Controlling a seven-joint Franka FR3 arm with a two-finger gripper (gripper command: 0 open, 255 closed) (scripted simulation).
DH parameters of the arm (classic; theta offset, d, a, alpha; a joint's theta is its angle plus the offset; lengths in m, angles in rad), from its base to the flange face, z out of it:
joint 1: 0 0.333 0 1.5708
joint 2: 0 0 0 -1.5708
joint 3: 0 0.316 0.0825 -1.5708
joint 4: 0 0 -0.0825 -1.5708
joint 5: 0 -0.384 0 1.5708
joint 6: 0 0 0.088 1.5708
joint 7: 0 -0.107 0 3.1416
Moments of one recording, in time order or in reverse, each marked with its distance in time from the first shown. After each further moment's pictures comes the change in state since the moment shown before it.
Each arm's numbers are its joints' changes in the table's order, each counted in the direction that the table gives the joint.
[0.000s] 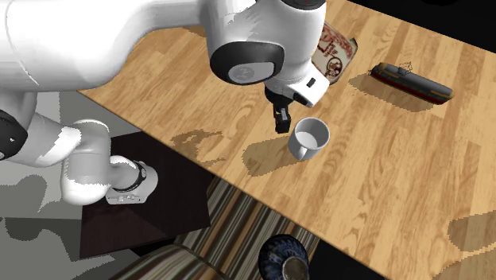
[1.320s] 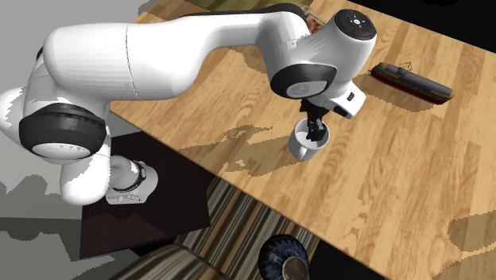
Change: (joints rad) arm -0.013 -0.324 -0.012 -0.292 0.020 -0.022 0.021
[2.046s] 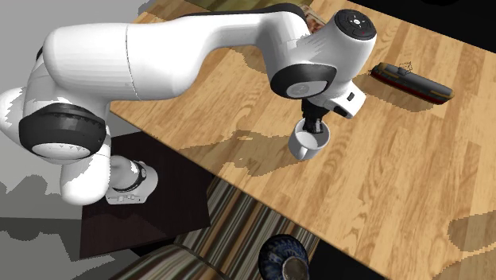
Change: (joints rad) arm 0.000 0.000 0.000 0.000 0.000 0.000 0.000
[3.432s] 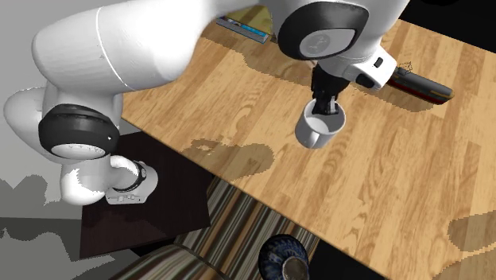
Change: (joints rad) arm -0.001 -0.063 0.000 -0.347 -0.002 0.284 0.002
